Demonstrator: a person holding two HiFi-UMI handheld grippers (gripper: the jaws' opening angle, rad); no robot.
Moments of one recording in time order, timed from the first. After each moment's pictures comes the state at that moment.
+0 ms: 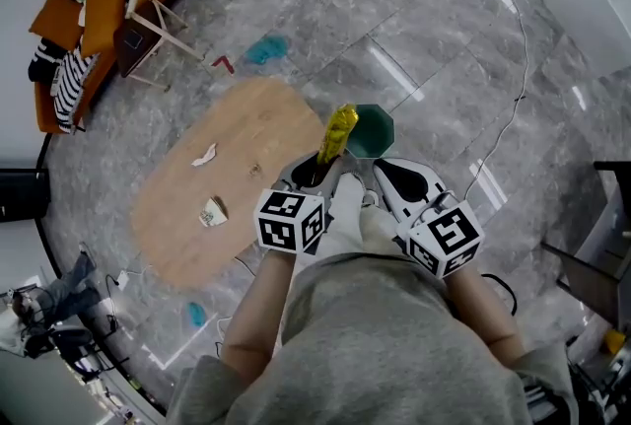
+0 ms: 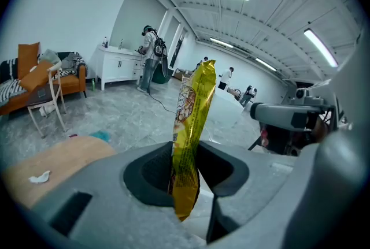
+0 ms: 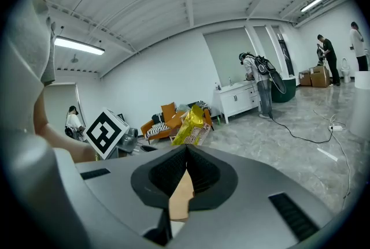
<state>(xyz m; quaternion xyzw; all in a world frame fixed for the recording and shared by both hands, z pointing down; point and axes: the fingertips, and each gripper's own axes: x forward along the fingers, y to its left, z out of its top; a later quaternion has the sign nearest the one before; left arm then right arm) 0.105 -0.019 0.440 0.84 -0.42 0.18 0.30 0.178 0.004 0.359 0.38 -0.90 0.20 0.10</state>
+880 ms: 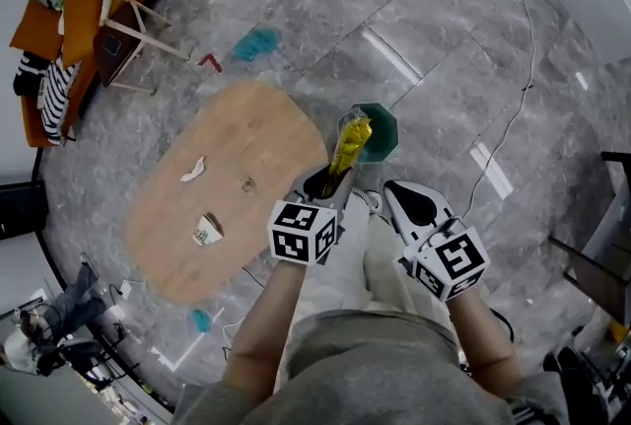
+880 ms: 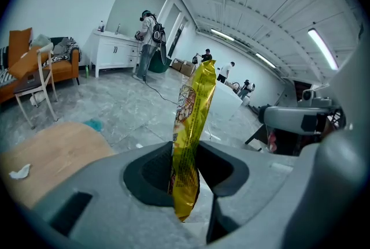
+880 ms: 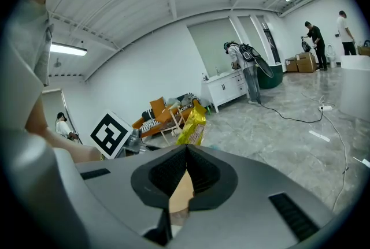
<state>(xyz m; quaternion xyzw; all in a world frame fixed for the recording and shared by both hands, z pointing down) 0.125 -0.049 0.529 0.83 -0.38 0.21 0.34 0.191 -0.018 0.442 0.41 -0.87 0.26 0.11</state>
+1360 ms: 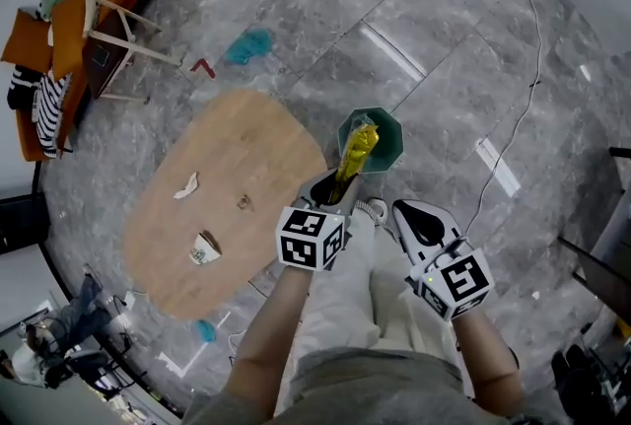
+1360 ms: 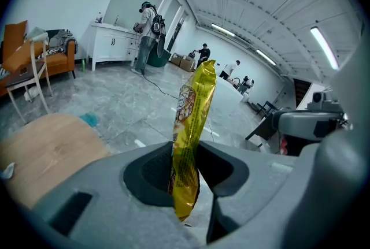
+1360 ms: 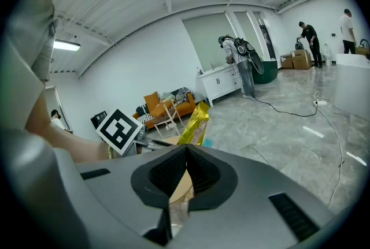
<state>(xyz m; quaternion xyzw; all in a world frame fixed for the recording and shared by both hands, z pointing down) 0.137 -0.074 0.597 0.83 -0.37 0.22 0.35 0.203 -0.024 0.504 0.43 -0.85 0.27 0.14</state>
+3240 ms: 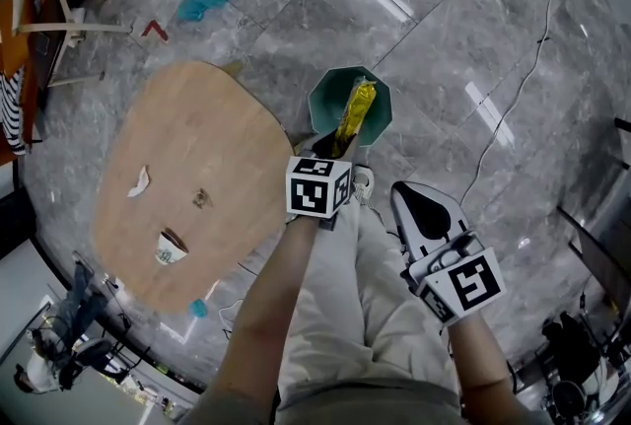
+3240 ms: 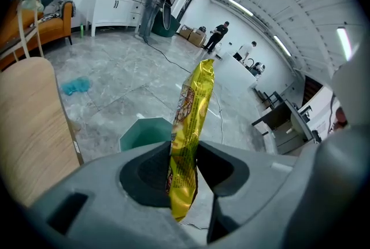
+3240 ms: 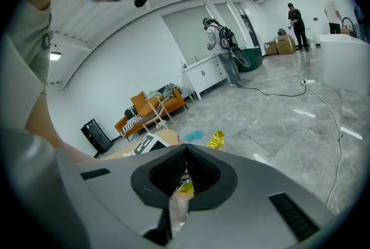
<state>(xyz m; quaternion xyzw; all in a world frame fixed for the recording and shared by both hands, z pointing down) 0.191 -0.099 0.798 0.78 -0.34 0.31 0.43 0.241 -0.061 0.603 0.46 -0.81 0.34 0.13</state>
